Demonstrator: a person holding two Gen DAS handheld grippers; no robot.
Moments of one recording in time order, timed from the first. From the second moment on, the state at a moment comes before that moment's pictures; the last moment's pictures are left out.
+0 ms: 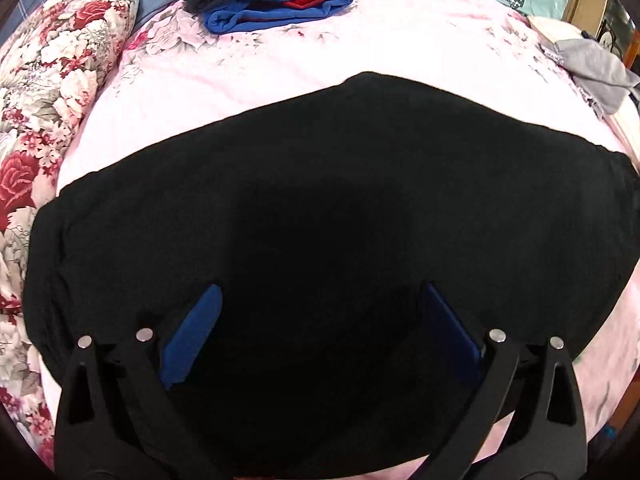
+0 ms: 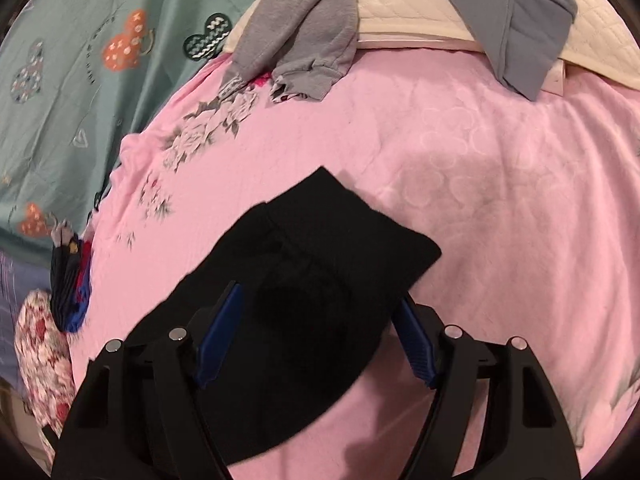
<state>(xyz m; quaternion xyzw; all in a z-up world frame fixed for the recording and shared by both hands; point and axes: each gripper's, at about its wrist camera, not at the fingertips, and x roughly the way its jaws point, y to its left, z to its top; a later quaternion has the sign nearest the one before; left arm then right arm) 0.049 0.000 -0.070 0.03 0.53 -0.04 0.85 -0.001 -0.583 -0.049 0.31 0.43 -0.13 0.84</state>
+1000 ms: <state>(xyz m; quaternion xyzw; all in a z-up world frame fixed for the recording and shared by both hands) 0.042 0.051 -0.037 -0.04 0.50 -0.03 0.87 0.038 -0.253 -0.029 0.13 0.51 0.31 0.80</state>
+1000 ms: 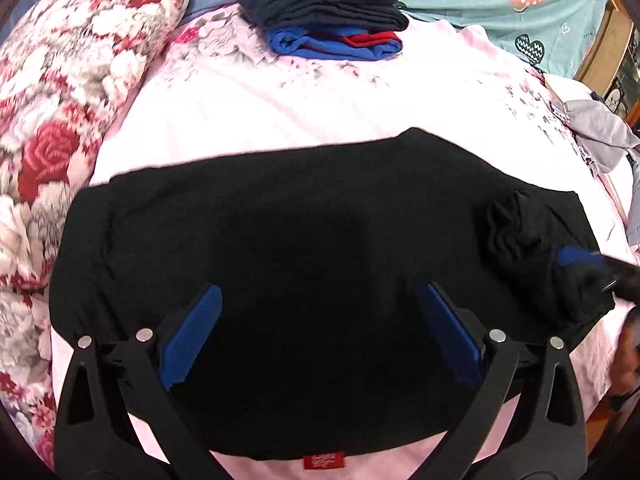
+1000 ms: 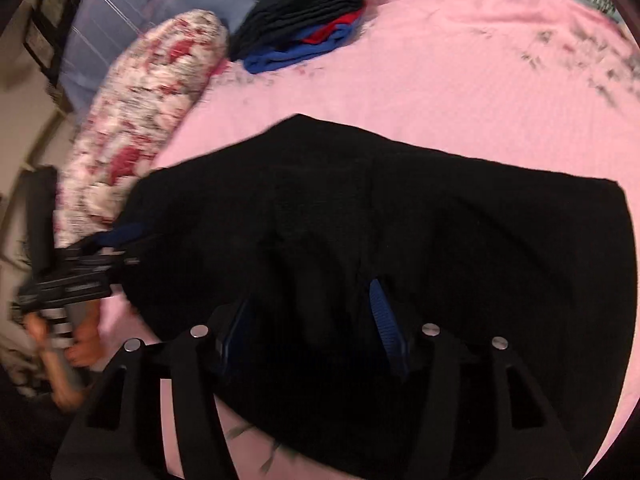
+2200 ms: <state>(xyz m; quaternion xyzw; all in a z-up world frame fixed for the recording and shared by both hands) 0.090 -0.060 -0.066 -0.01 0.53 -0.11 0.84 -0.009 -0.345 -0.010 0.00 0.48 0.19 0.86</state>
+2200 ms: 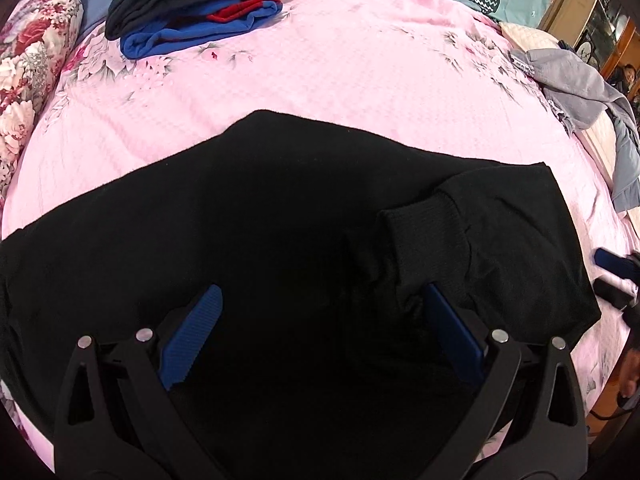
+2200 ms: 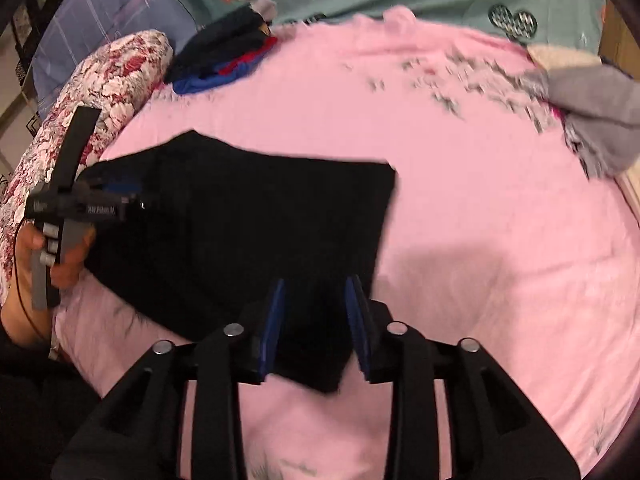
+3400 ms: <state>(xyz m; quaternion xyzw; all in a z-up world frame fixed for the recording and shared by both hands) 0.090 -0.048 -0.071 0.00 0.53 -0.09 0.85 0.057 -0.330 -0.037 0.01 0.50 0.14 0.85</state>
